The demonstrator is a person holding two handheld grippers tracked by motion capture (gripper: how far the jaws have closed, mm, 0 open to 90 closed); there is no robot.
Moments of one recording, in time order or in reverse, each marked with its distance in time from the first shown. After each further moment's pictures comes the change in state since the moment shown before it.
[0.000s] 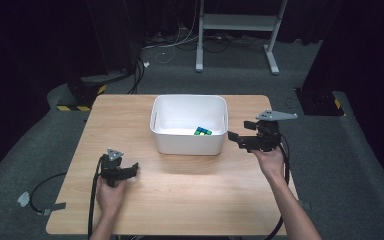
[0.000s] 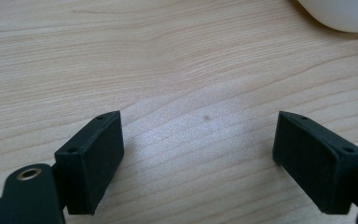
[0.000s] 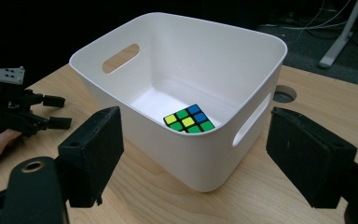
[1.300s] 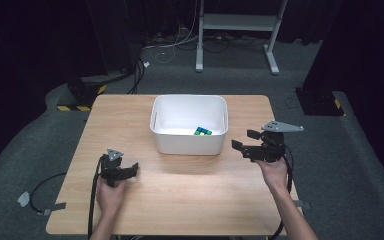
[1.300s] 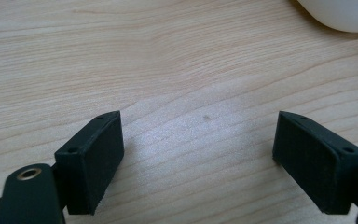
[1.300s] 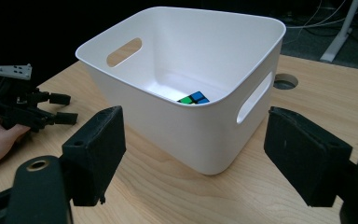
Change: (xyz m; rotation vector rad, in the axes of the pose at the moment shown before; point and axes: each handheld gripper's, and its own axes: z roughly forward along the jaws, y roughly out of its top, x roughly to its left) left arm 0.000 0.000 0.000 0.001 -0.001 0.001; right arm 0.004 -0.027 -0.013 -0.027 0.005 0.036
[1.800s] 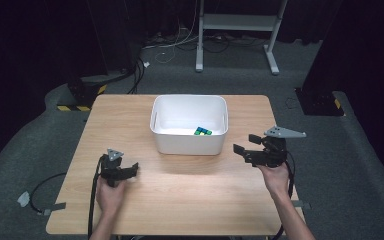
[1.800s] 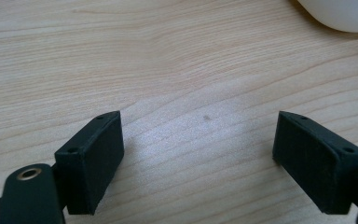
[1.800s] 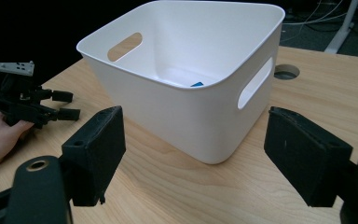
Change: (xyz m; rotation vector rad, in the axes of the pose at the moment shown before) left arm 0.000 0.000 0.000 0.000 0.000 0.000; right arm -0.002 -0.016 -0.005 -0.006 0.005 0.029
